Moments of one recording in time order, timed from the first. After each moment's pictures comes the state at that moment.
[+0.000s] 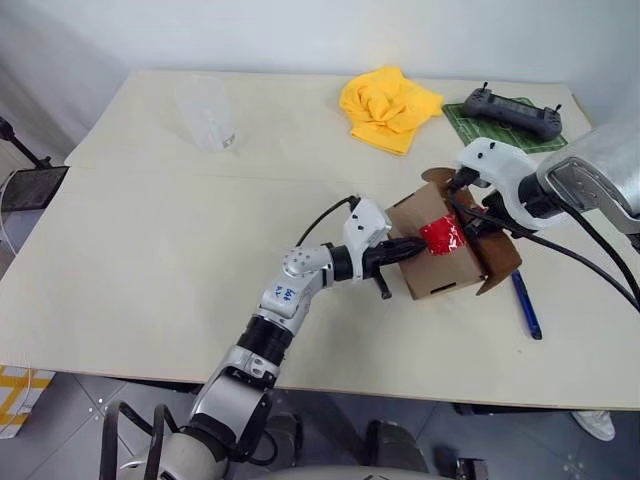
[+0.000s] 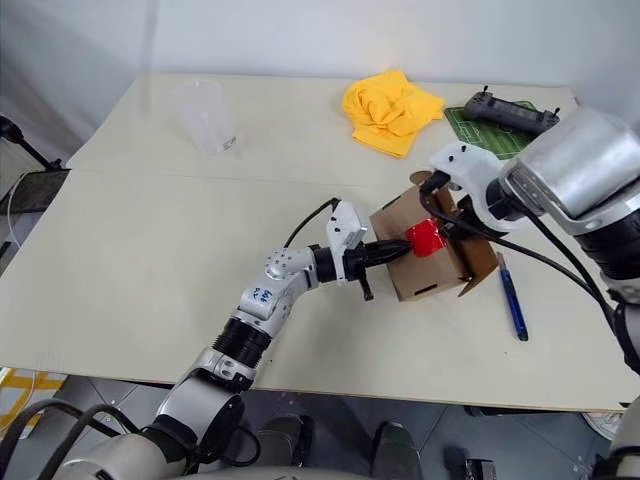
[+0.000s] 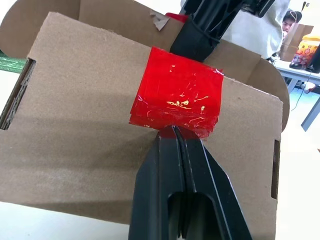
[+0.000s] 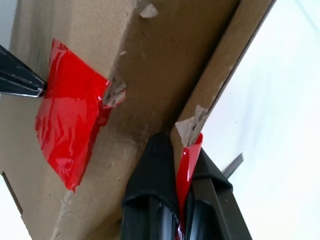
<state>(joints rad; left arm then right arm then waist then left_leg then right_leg) -0.76 -0.06 -0.21 0.45 -0.18 0.15 -0.77 -1.36 -1.06 0.69 -0.10 0.54 1.61 0.72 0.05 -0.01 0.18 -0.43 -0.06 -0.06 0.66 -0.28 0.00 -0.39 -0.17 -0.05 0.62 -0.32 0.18</state>
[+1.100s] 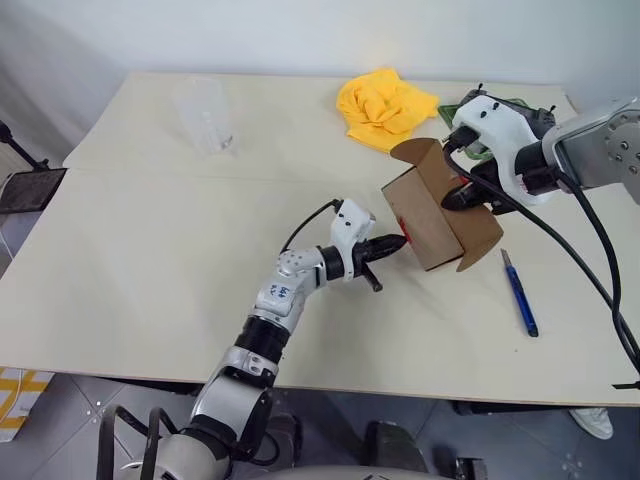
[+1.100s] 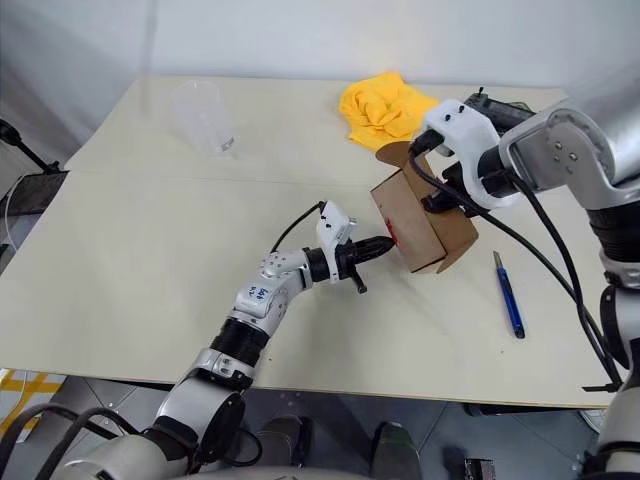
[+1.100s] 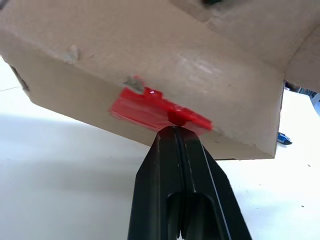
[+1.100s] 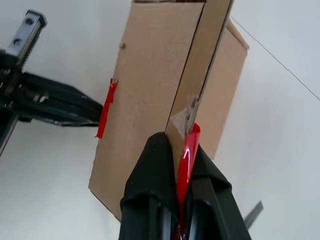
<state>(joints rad) -0.76 -0.07 -0.12 0.48 -0.17 0.21 -0.70 -1.35 -0.97 0.46 0.03 0.70 1.59 0.59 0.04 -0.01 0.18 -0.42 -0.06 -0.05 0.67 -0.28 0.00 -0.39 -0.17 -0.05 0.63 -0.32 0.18</state>
